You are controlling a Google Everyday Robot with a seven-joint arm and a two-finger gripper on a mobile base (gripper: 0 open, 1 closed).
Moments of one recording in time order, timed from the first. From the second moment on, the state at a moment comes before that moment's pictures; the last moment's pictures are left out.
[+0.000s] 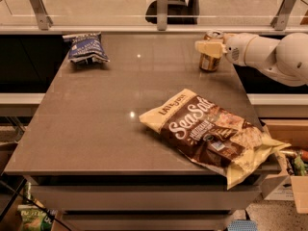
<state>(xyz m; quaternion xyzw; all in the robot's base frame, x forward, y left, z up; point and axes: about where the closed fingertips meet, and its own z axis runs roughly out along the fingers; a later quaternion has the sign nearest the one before) 0.749 -0.196 0.890 -0.24 0.74 0.21 0.60</state>
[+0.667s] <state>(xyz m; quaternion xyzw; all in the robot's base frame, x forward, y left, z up) 0.750 -0.191 0.889 -0.24 0.74 0.21 0.59</state>
